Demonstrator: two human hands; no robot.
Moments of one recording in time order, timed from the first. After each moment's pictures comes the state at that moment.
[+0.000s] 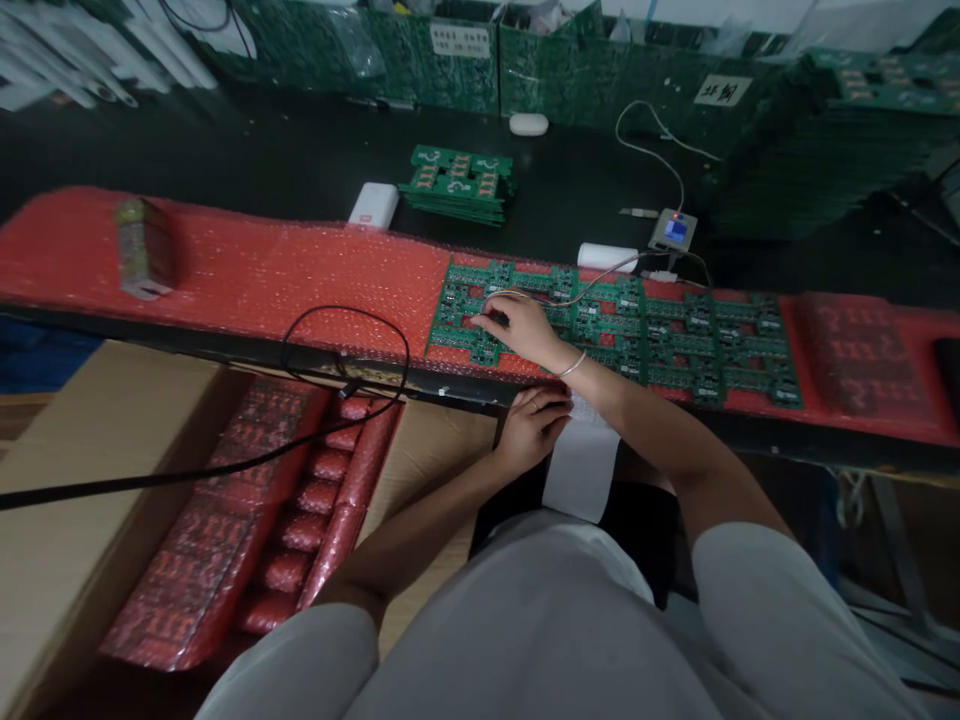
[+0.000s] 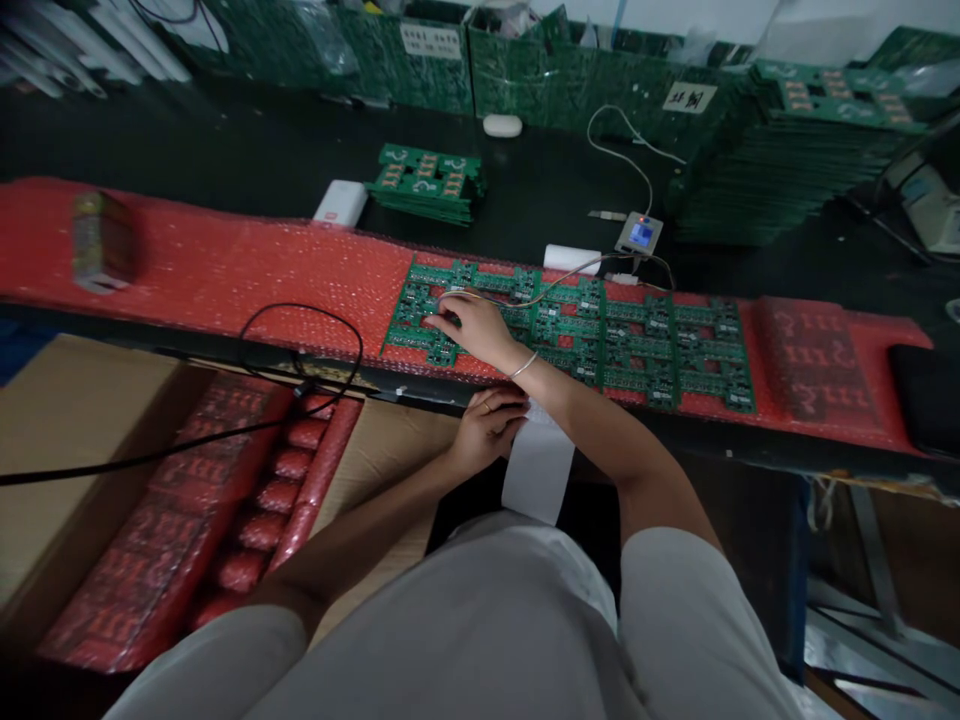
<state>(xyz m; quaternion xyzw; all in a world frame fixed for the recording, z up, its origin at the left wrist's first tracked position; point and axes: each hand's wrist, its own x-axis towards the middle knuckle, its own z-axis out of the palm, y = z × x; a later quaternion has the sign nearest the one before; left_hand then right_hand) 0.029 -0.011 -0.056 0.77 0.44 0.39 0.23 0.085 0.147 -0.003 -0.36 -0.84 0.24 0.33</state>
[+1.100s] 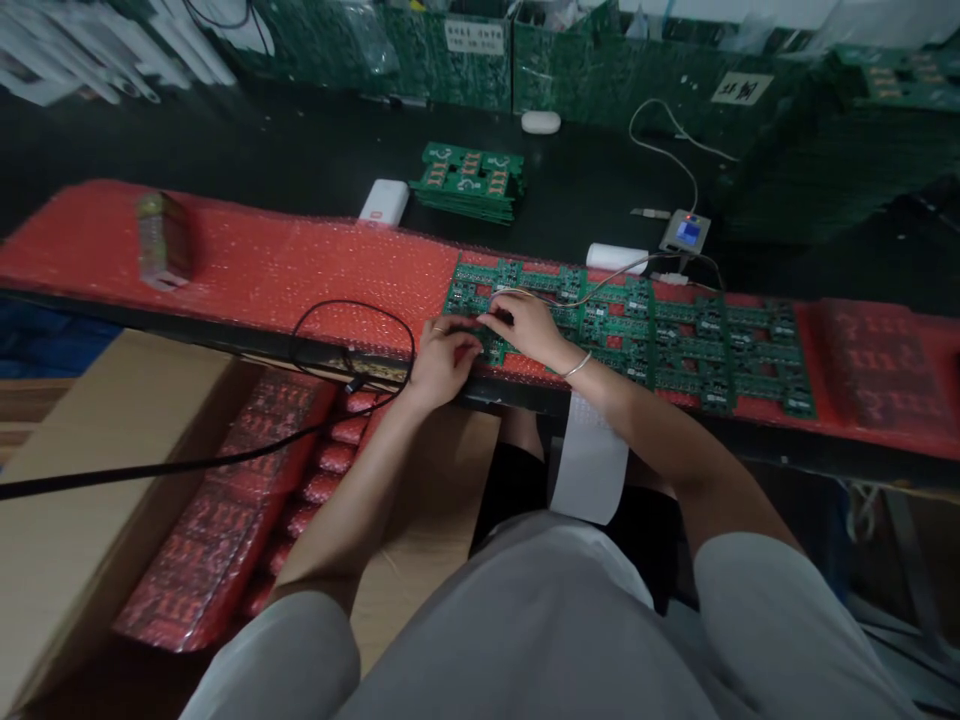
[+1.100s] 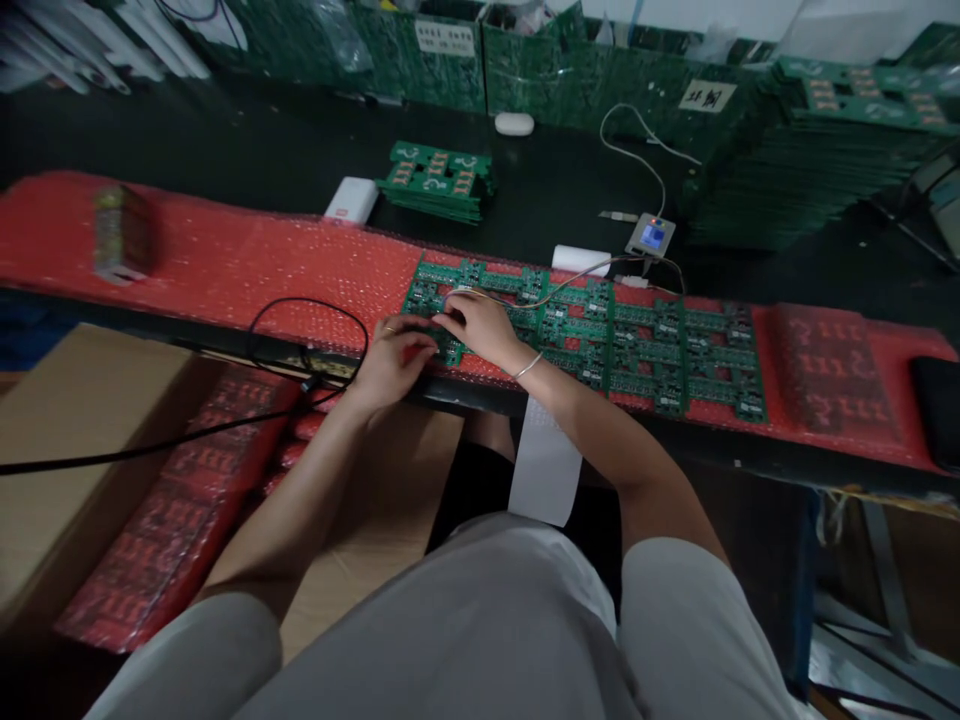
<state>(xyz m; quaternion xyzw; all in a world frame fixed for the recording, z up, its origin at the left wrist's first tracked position) -0.102 0.064 0.004 0.75 0.58 0.29 0.15 0.082 0.149 -0.005 -0.37 -0.84 0.21 0.32</state>
